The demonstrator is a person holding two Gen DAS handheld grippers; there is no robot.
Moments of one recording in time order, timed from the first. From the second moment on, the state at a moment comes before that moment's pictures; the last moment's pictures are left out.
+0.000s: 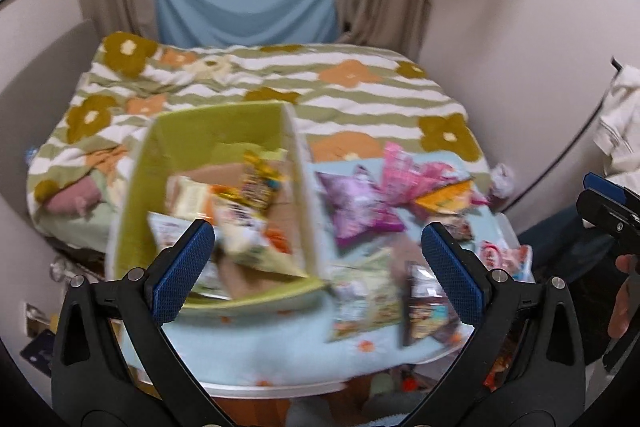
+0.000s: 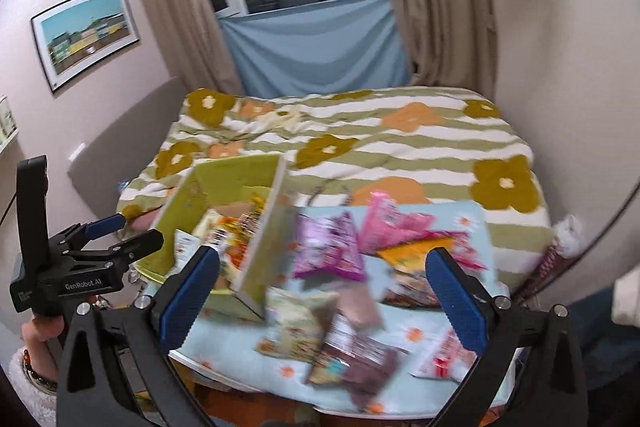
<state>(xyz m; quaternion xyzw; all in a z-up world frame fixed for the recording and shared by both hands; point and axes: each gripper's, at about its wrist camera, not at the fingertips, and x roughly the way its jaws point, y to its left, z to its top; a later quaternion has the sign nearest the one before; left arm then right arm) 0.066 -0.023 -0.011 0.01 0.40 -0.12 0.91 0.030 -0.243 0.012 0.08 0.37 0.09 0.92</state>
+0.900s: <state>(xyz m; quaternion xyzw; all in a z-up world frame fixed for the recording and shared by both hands) 0.043 -0.196 -0.191 0.06 0.53 -0.07 0.84 0.039 -0.403 -0.155 0.03 0.49 0.18 0.85</state>
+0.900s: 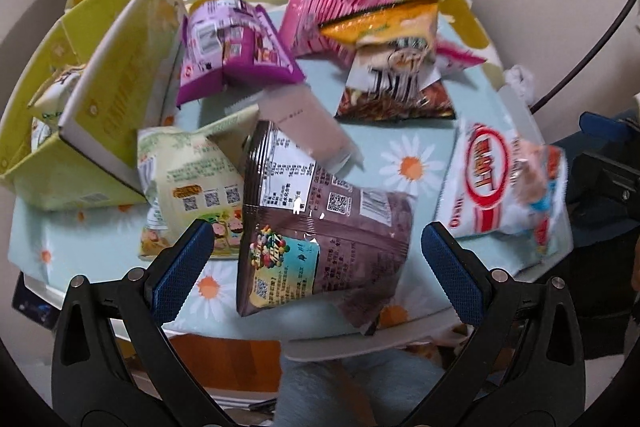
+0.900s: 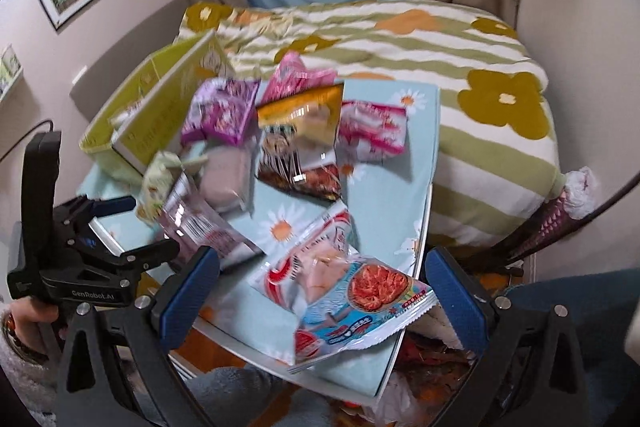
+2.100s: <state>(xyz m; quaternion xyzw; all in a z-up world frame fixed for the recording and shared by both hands) 0.036 -0.203 -0.219 0.11 0.52 -0.08 0.84 0.053 -0.366 -0.231 -0.09 0.53 0.27 0.80</state>
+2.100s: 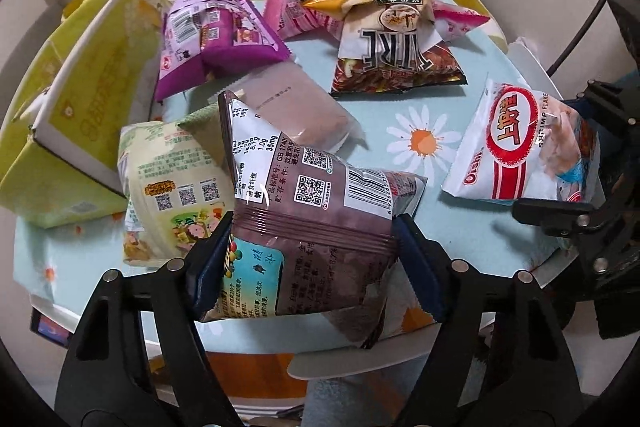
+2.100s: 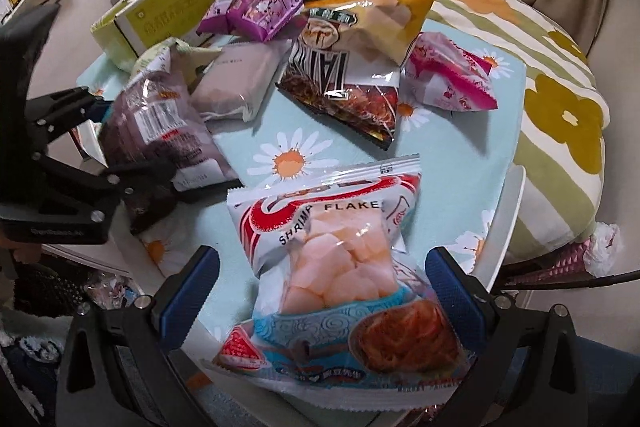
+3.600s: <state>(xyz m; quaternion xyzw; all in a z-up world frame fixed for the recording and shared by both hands) 0.089 -0.055 -0.020 0.01 0.36 -0.02 0.93 0.103 -0.264 -0.027 -0.03 0.39 0.26 0.88</state>
